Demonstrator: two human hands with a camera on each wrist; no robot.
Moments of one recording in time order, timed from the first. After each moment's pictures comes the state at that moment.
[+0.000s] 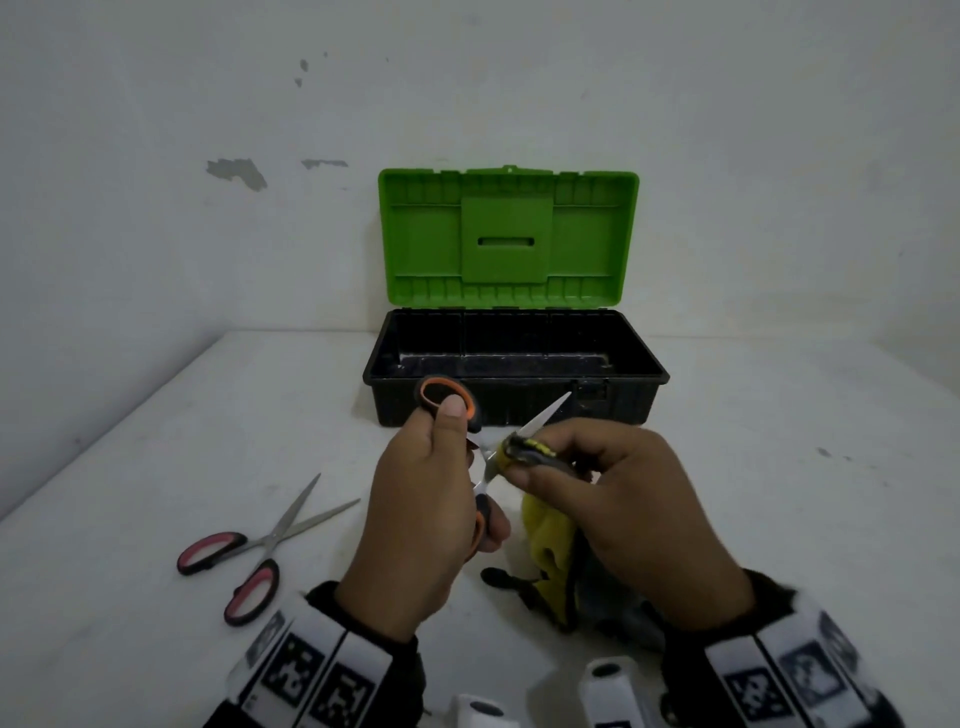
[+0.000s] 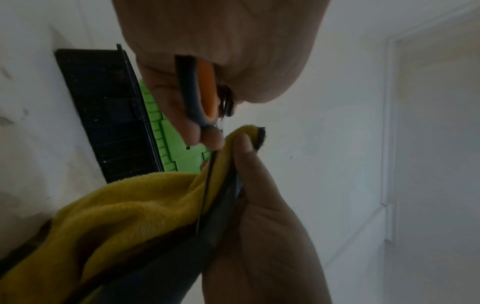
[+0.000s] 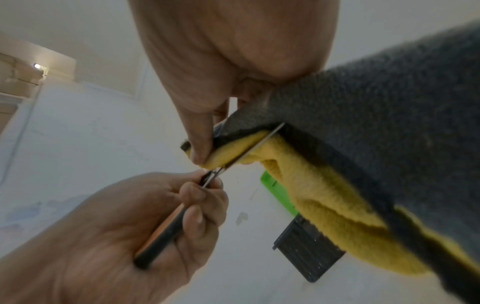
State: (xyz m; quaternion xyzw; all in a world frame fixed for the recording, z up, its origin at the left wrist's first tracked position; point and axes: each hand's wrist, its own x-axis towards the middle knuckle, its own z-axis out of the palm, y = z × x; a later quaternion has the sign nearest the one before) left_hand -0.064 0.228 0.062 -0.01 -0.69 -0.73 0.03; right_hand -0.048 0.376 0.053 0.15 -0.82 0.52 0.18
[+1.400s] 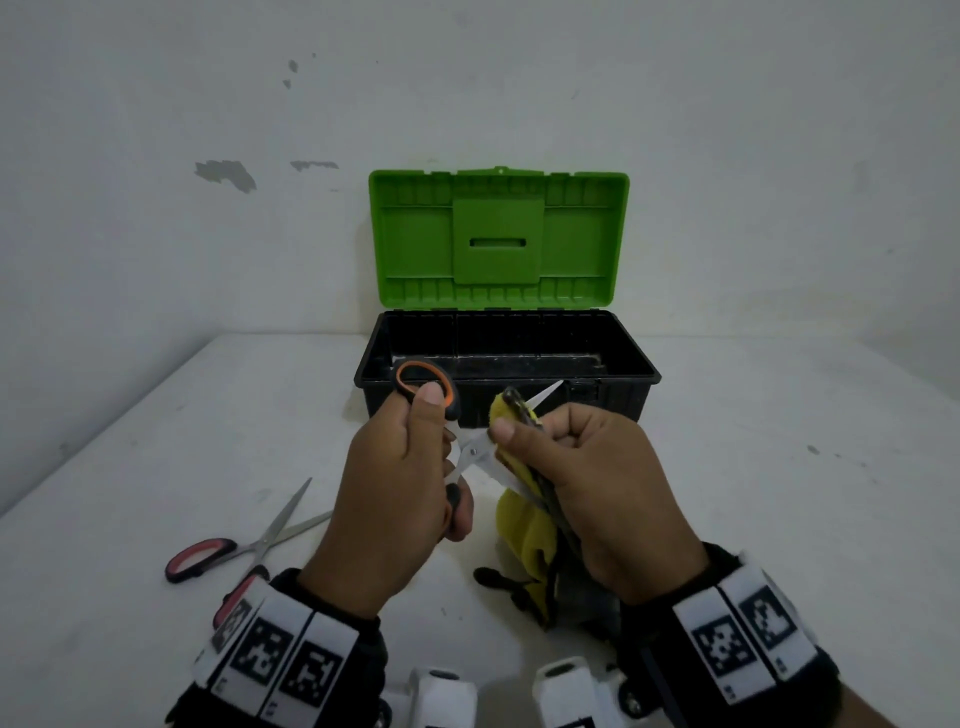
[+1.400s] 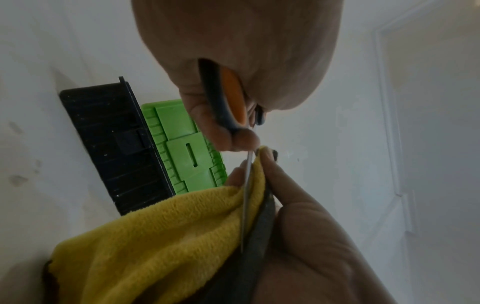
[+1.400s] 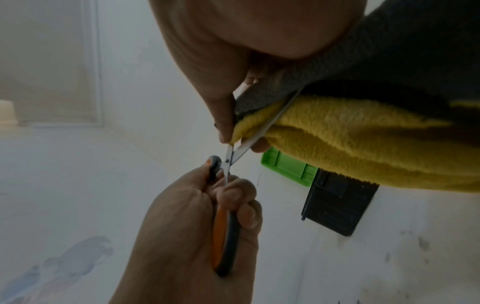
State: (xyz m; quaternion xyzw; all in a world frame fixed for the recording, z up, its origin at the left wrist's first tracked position) left_hand -0.079 0.211 0.055 -0.14 -0.72 -0.68 0.10; right_hand -0.063 0.360 0.055 -0.01 -0.70 0.70 0.13
